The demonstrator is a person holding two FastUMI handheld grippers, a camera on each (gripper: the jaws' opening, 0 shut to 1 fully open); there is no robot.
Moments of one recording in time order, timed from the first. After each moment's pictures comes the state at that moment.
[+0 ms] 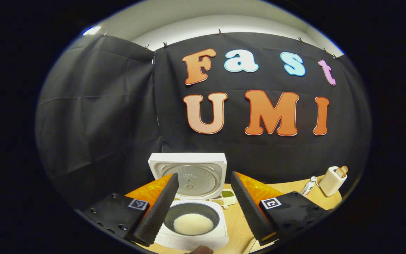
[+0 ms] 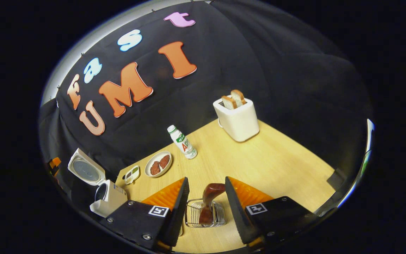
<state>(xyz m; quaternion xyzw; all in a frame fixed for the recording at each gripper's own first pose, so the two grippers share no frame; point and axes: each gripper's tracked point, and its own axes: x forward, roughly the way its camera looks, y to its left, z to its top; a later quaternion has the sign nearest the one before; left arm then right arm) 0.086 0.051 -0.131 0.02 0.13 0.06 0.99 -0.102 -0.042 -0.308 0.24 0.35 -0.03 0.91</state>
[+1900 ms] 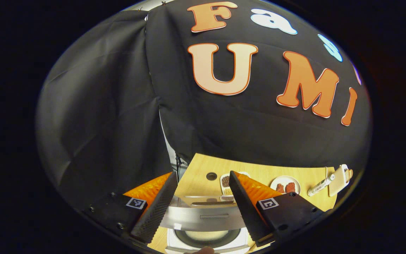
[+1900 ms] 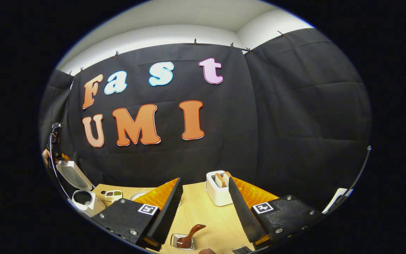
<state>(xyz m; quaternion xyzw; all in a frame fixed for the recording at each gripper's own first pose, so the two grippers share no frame) 0.222 0.123 -0.236 -0.01 0.37 0.06 0.93 -0.062 -0.091 -0.122 0.08 0.17 -0.06 0.98</state>
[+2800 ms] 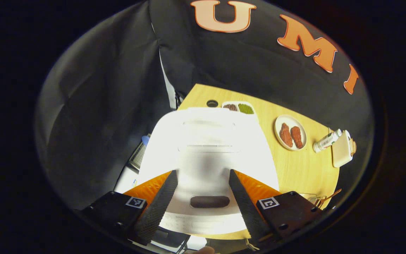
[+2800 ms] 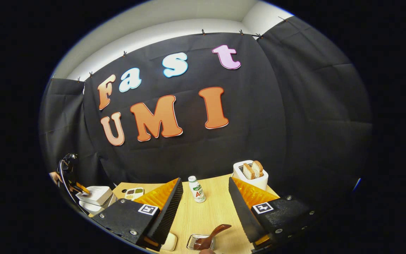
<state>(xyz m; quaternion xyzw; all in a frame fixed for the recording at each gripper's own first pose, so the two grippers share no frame) 0.043 0.103 -0.372 -0.03 0.58 0.06 0.81 -0.036 -0.041 -0.162 0.13 0.19 0.04 0.97</state>
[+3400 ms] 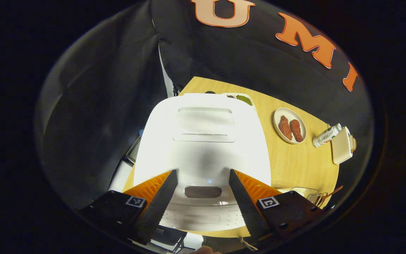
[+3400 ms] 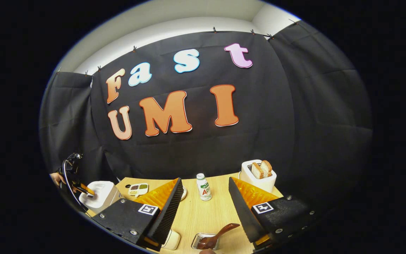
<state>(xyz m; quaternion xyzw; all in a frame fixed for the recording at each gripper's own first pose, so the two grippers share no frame) 0.033 0.081 -0.360 -0.03 0.54 0.04 0.84 -0.028 -0.012 -0.149 0.10 0.19 0.07 0.97</state>
